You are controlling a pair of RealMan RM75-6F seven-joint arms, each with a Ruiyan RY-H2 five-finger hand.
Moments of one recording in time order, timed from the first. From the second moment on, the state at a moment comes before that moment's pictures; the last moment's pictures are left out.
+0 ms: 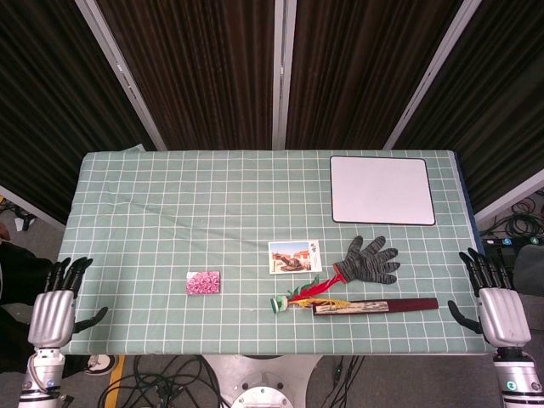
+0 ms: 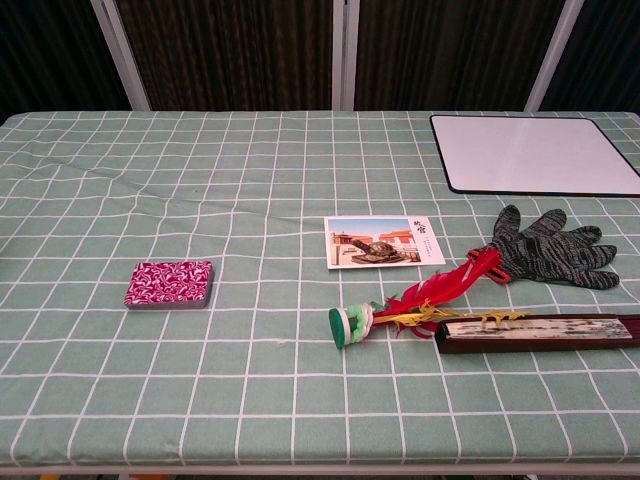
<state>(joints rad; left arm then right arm) -0.03 -1.38 -0.03 -1.57 1.49 1.54 0.11 0.06 -1.17 0.04 -1.57 -1.52 1.47 0.07</state>
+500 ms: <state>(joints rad) -0.03 -1.39 -0.04 -1.58 1.49 1.53 0.12 0.04 -1.17 0.04 -1.59 -1.53 1.52 0.01</state>
